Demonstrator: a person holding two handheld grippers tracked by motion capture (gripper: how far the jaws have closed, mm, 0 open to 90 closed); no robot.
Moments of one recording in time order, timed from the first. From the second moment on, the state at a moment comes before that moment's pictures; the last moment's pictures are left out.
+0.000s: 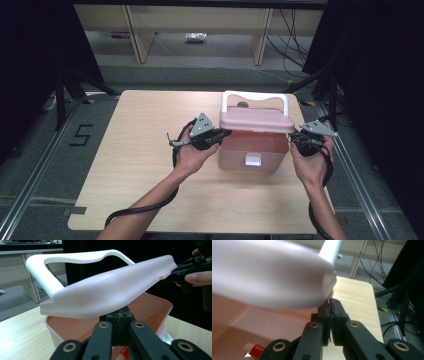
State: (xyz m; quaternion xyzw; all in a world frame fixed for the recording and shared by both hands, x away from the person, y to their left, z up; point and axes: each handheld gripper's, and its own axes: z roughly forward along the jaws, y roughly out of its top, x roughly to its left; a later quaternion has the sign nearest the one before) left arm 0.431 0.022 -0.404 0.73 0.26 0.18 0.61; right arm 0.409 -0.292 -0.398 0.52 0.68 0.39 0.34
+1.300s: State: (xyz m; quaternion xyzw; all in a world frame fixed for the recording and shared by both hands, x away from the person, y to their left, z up) left arm 0.416 0.033 -0.431 0.75 0.27 0.16 0.58; right arm 0.338 -0.317 -0.416 0.54 0.66 0.41 0.33
